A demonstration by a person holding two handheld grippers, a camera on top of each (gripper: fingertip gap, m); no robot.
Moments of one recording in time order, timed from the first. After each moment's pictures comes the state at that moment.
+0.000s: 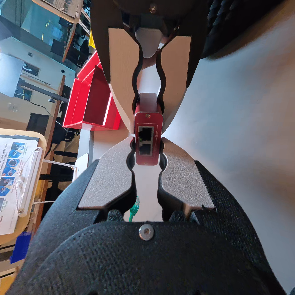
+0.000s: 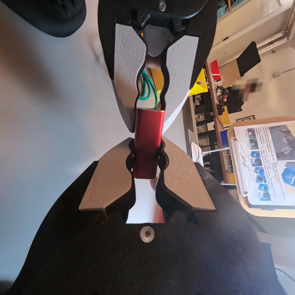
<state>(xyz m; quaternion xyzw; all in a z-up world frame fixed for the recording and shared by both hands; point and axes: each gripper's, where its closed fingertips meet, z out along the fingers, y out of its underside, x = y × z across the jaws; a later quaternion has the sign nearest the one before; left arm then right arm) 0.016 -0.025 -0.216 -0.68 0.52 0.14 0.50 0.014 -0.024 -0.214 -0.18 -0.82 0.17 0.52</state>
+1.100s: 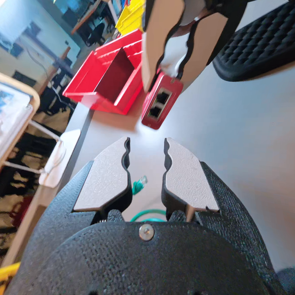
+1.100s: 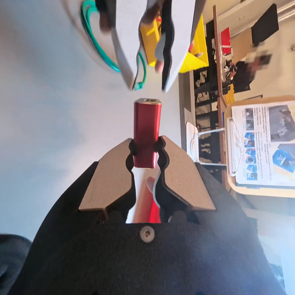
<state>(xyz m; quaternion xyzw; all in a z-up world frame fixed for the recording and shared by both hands) -0.027 -0.020 -0.197 -0.74 0.39 0.06 0.54 0.018 0.014 -0.195 -0.21 -0.83 0.11 0.50</state>
